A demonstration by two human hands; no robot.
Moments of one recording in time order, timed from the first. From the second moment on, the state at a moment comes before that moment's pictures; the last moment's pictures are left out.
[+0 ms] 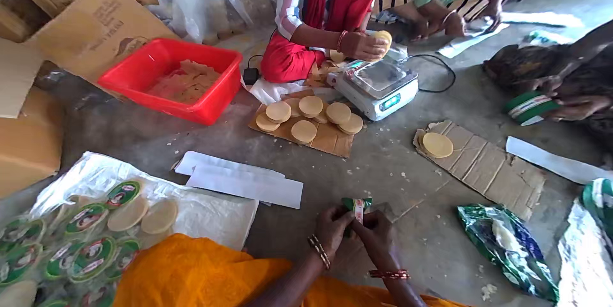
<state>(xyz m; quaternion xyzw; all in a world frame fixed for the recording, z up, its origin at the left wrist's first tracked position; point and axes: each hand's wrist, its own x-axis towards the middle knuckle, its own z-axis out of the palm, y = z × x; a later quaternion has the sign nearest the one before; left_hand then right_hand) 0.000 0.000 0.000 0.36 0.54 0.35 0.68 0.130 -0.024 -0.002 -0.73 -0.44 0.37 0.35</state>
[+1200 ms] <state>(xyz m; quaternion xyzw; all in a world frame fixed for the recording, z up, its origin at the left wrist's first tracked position) 0.017 -0.009 0.003 0.40 0.64 0.37 0.54 0.149 -0.017 0.007 -0.73 -0.41 0.38 0.38</state>
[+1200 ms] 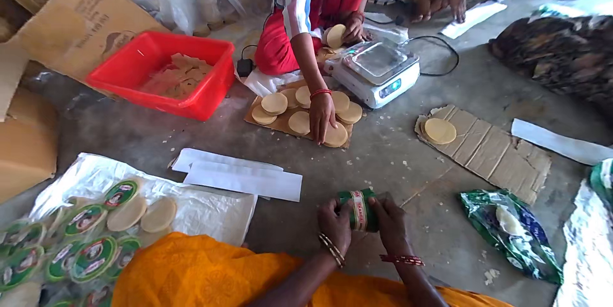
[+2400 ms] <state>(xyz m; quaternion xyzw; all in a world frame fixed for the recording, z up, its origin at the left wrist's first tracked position) 0.015 -0.010 0.009 0.40 0.63 0.36 0.56 0.156 -0.022 0.014 -0.73 -0.24 0.51 0.39</state>
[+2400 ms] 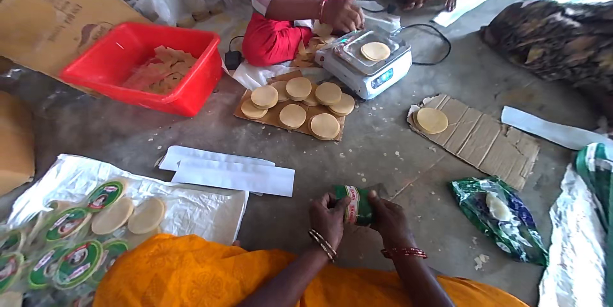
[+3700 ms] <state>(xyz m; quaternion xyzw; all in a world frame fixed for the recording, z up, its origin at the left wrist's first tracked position) 0.001 0.005 -0.004 0.40 0.60 0.37 0.58 0.168 -0.024 -0.009 -0.63 -0.33 0.54 0.44</state>
